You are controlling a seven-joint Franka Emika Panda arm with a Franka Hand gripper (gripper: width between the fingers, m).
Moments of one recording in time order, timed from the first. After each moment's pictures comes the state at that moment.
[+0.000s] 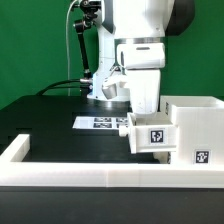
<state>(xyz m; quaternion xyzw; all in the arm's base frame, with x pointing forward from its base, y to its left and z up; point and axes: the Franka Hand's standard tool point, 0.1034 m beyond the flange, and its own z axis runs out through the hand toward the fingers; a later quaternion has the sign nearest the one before) 0.545 0.012 0.052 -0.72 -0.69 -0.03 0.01</state>
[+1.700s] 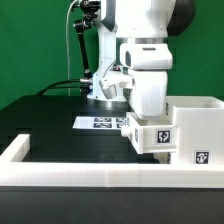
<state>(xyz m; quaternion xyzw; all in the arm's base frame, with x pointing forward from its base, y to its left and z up) 0.551 0.006 0.053 -0.68 -0.73 -0.01 0.01</state>
